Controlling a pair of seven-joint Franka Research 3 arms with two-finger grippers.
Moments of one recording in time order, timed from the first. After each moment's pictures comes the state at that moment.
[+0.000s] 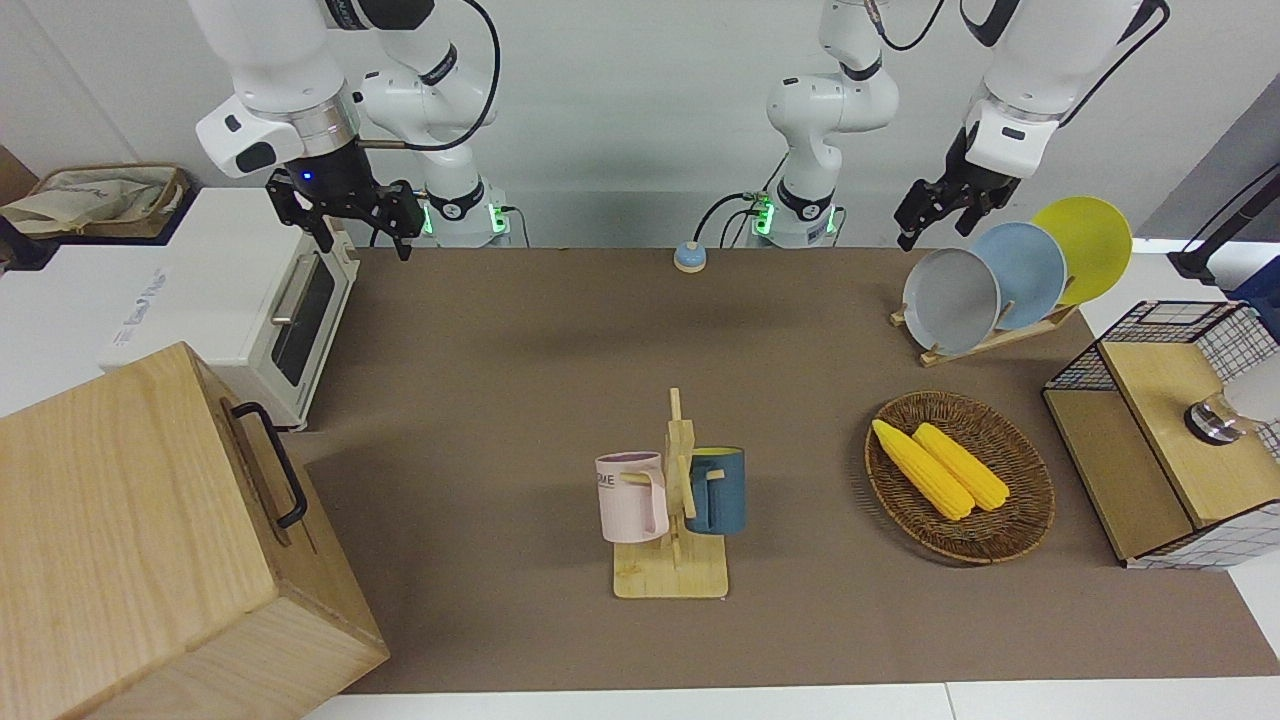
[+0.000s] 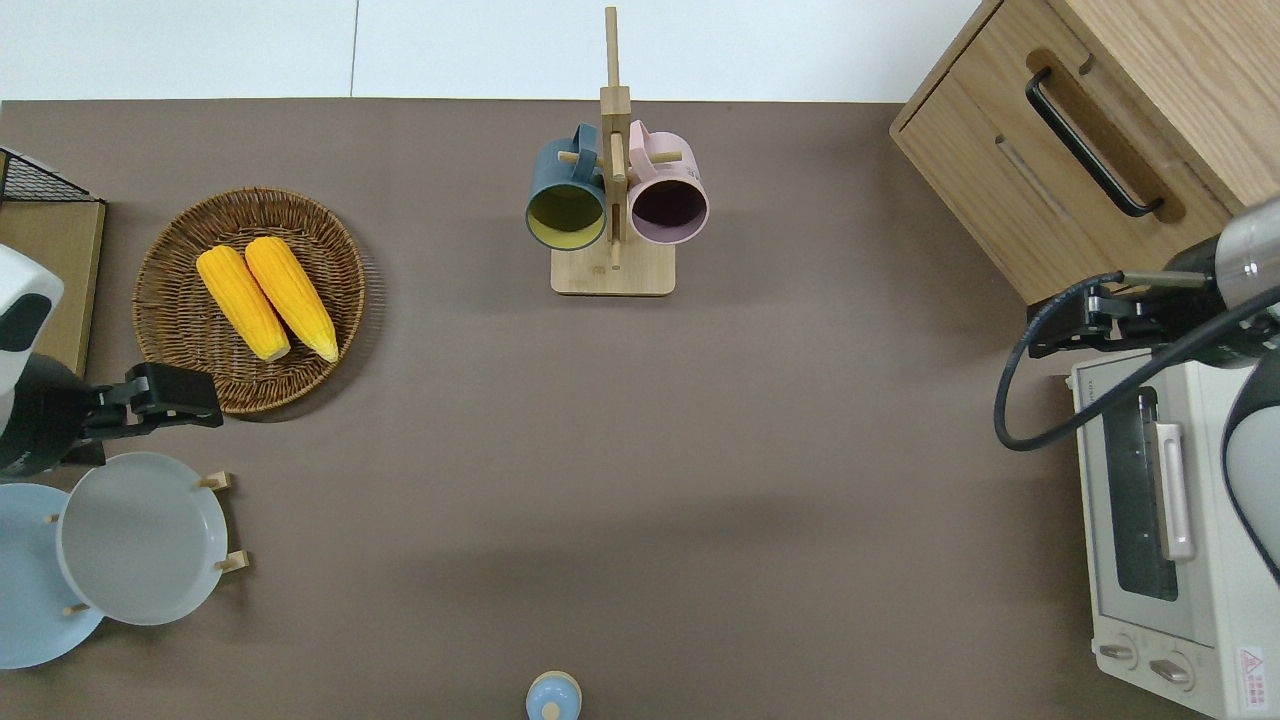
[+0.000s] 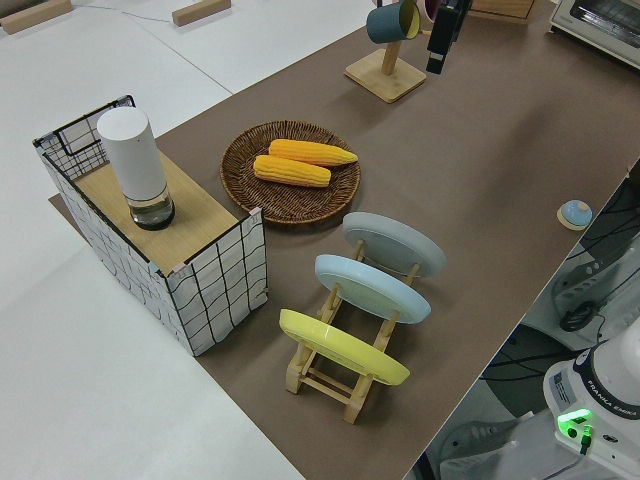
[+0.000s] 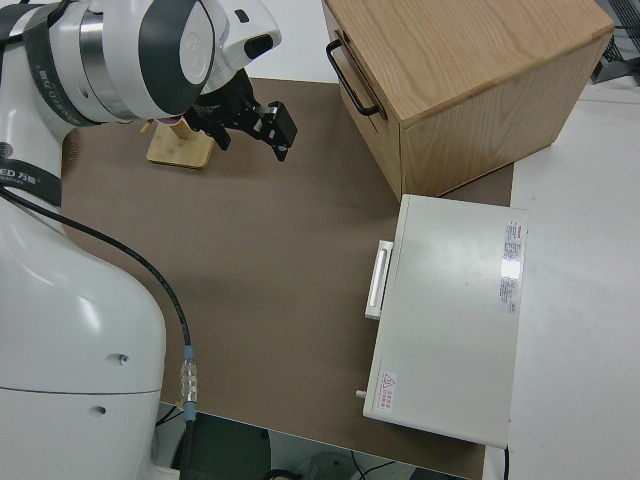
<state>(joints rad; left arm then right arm) 0.02 -0.13 -0.07 -1.71 -0.04 1.56 -0.33 -0.01 0.10 0.11 -1.37 -0.04 1.42 0.23</state>
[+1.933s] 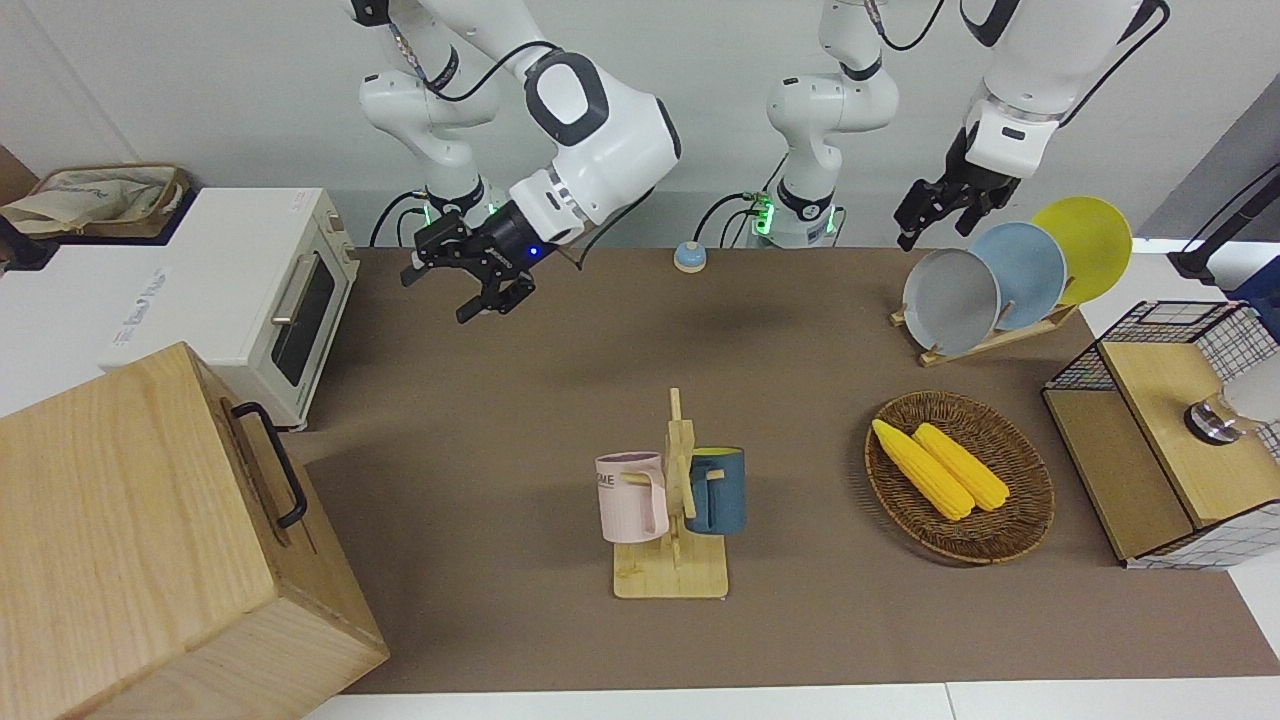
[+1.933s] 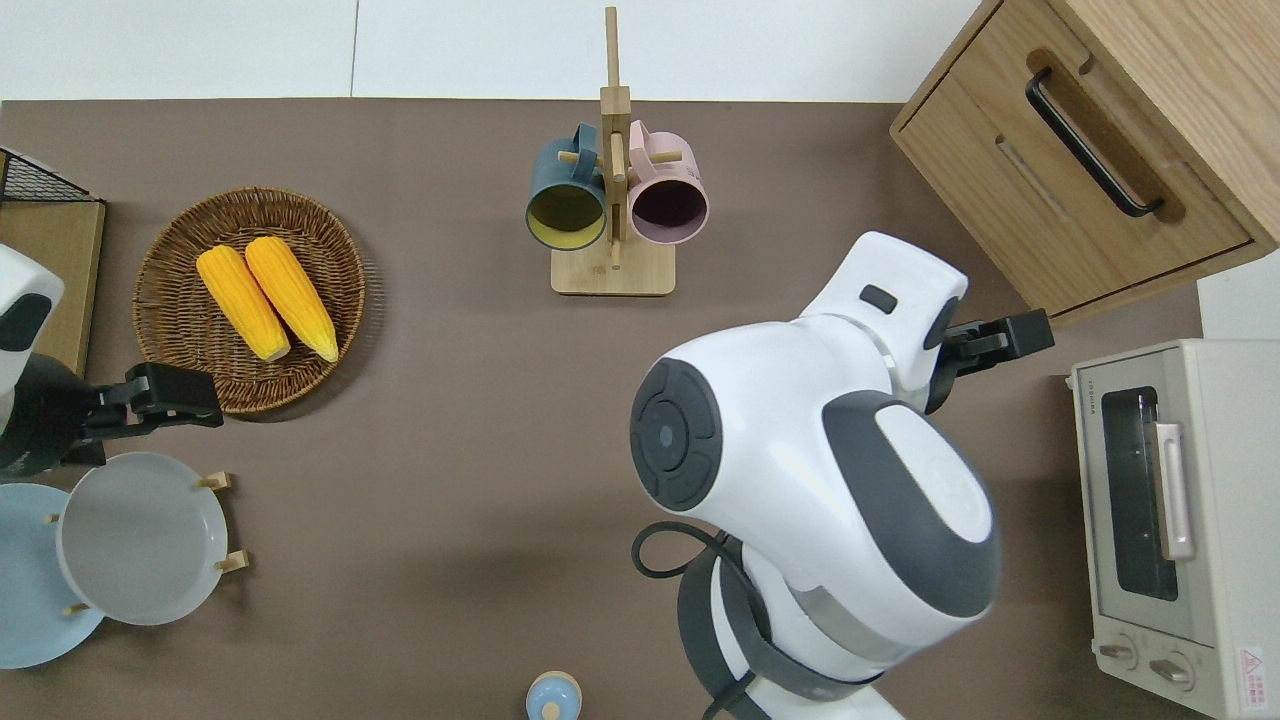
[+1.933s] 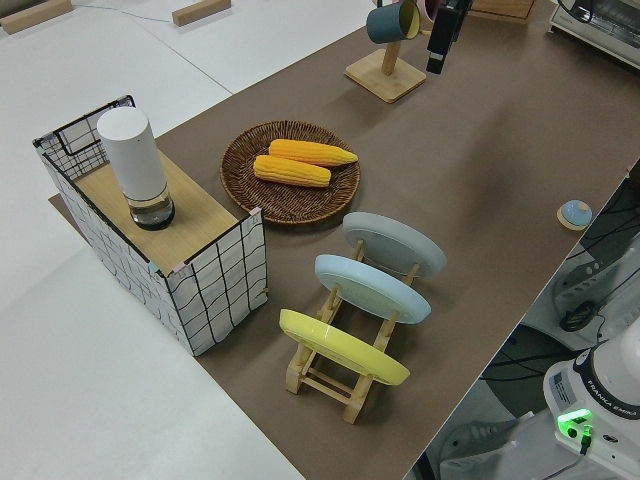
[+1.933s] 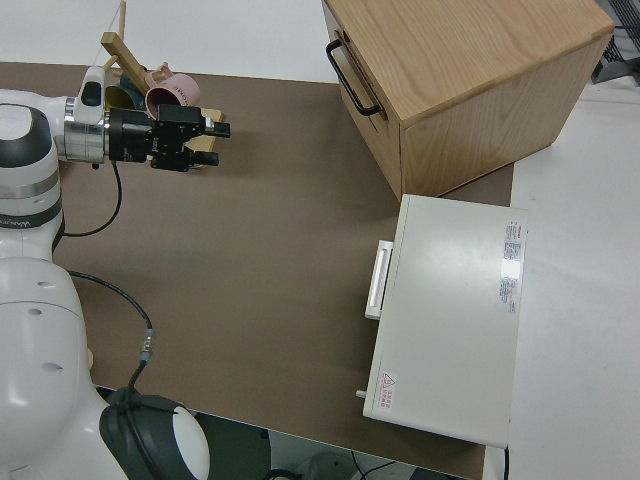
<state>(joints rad) 0.02 -0.13 -0.07 -1.71 -0.04 1.56 -0.33 0.11 0.24 0.54 -1.64 -1.13 1.42 0.49</state>
